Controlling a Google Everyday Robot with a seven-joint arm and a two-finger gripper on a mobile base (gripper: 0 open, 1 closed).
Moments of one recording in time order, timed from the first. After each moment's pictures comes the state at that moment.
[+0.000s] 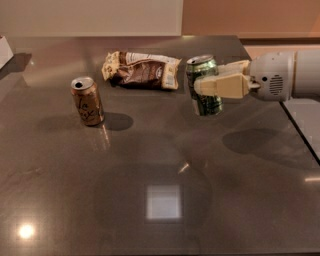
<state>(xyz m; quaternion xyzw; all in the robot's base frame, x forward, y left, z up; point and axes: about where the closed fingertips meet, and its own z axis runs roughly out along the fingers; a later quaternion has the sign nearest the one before) 0.525 -0.108 0.974 -0.38 0.72 0.34 0.47</state>
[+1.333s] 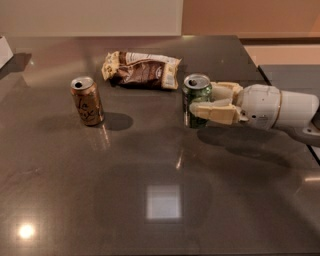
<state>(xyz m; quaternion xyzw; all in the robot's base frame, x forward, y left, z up) 0.524 -0.102 0.929 -0.44 0.58 0.38 0.58</state>
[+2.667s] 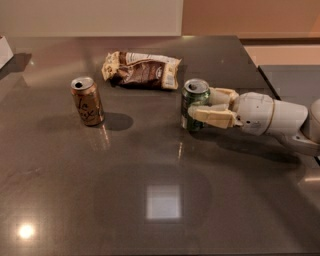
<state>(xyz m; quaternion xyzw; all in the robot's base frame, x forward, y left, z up) 0.538 -0.103 0.907 -0.41 0.56 0.40 0.59</state>
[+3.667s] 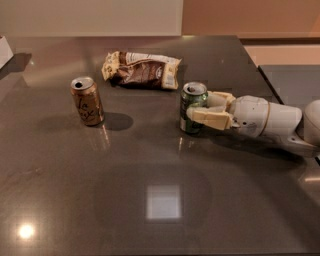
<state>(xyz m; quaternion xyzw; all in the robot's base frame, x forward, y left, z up) 0.545 -0.102 0.891 -0.39 0.58 0.41 0.58</state>
